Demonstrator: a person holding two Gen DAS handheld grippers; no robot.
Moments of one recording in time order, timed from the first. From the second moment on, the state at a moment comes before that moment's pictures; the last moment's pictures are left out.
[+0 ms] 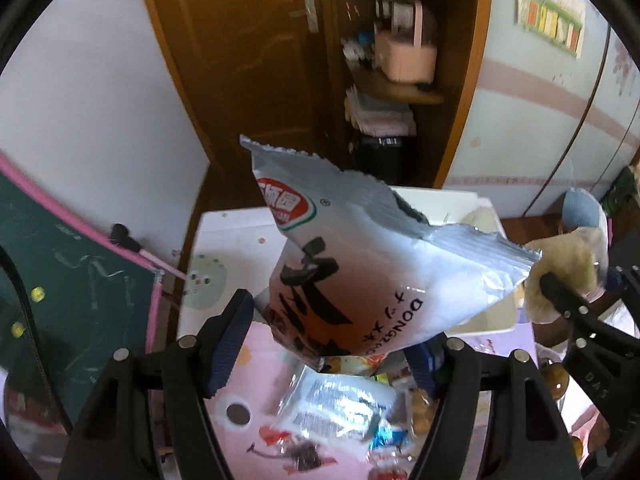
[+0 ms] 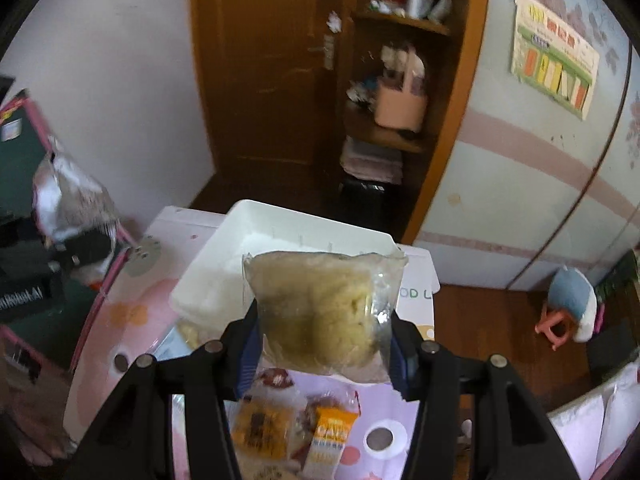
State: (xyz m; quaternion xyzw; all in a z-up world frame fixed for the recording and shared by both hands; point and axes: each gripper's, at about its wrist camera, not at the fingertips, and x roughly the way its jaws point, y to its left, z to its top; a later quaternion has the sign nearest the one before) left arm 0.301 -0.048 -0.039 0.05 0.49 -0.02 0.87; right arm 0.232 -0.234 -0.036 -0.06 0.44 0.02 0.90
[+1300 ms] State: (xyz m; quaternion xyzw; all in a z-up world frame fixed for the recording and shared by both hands) left arm 0.323 -0.061 -0.107 0.06 0.47 -0.16 0.87; right arm 0.299 -0.234 -0.126 0.01 0.51 -0.06 0.86
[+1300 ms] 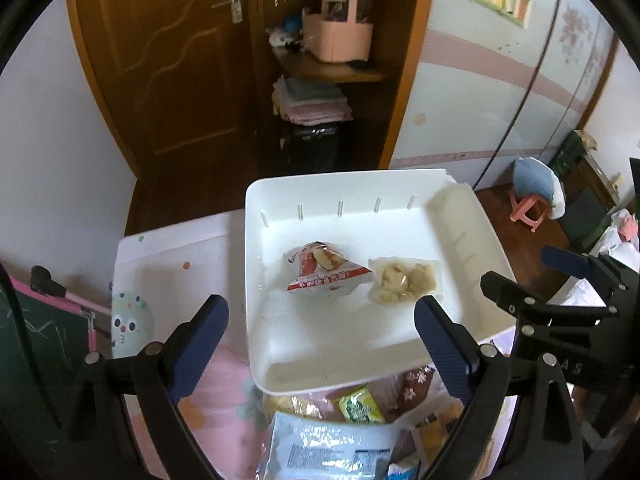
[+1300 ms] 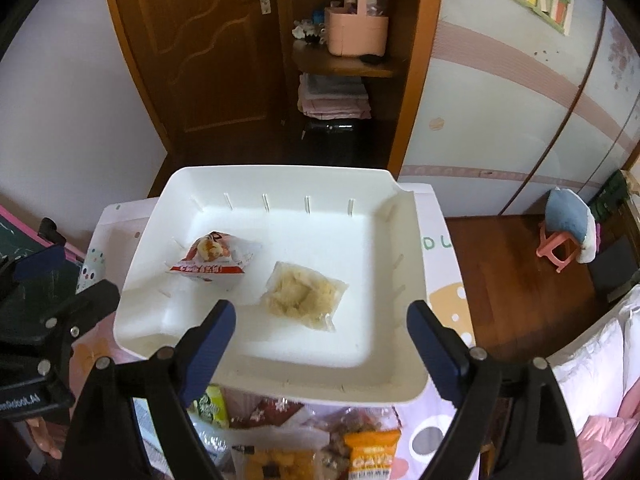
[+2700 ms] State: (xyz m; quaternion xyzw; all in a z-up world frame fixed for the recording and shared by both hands) left arm 0.081 0.018 -0.059 0.03 0.46 -0.10 0.88; right arm 0.078 -0.210 -0.076 0.03 0.50 0.06 0.86
